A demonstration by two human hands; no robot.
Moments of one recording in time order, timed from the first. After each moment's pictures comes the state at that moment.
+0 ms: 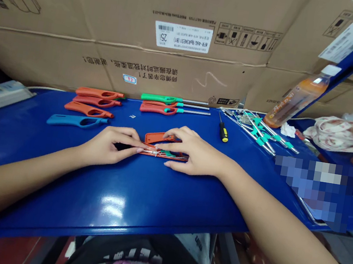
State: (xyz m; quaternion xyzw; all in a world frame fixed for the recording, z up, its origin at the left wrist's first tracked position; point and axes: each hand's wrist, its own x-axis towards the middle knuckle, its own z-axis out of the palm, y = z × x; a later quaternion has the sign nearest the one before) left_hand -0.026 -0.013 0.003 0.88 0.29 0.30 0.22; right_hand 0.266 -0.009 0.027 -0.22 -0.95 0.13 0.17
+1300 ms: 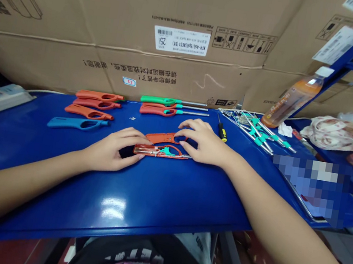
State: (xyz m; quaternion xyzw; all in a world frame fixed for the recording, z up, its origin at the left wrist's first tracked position) left_hand -0.024 -0.016 0.003 0.92 0.26 0.26 0.13; right_hand 0.284 0.008 0.023 -0.33 -0.92 0.07 0.20
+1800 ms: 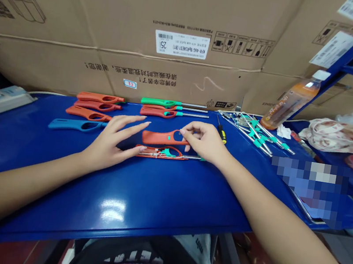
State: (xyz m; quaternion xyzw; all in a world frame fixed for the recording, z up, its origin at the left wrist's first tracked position) left_hand -0.024 -0.014 0.005 0.89 0.31 0.34 -0.01; right_hand 0.266 0.003 0.025 -0.47 -0.70 0.39 0.36
